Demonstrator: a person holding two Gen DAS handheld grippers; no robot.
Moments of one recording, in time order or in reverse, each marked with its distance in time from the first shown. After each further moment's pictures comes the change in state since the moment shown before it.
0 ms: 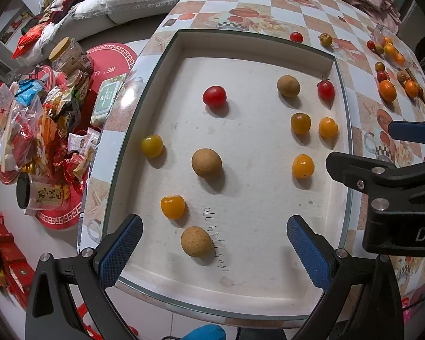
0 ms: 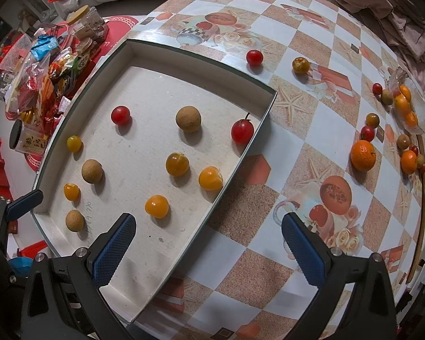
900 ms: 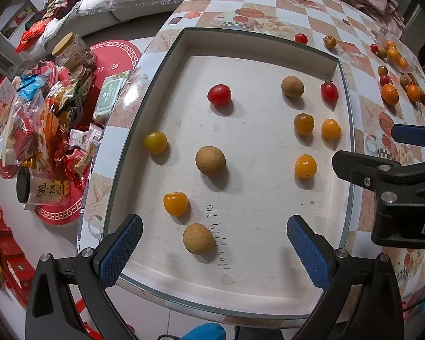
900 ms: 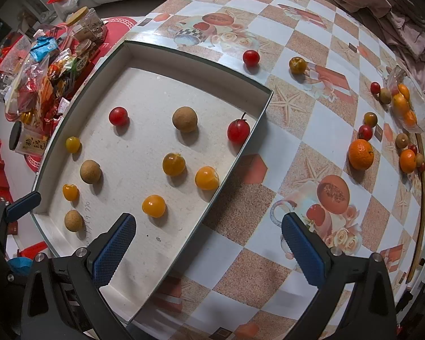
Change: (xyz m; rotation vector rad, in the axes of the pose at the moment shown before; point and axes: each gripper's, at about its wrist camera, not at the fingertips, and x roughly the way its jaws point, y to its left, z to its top) left arm 0.002 0.005 -0.002 -0.026 0.001 0.000; right arm -0.001 -0.003 0.000 0.011 0.000 0.006
